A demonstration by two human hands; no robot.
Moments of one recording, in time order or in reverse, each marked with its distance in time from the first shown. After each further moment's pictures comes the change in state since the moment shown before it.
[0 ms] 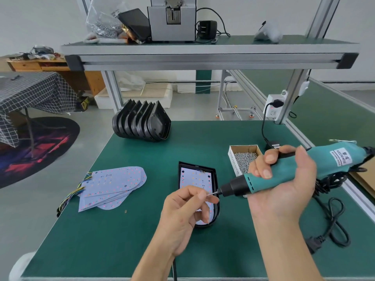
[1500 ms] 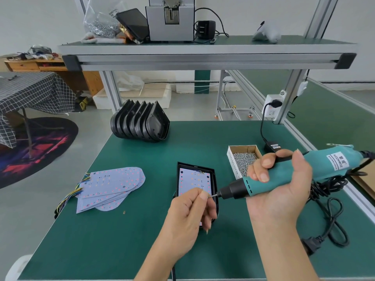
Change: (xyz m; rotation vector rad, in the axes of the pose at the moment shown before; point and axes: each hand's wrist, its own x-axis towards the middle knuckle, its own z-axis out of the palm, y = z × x) left_hand -0.003 0.000 0.008 0.466 -0.012 0.062; right_hand -0.001 0.005 -0.008 -0.010 0.009 -0.003
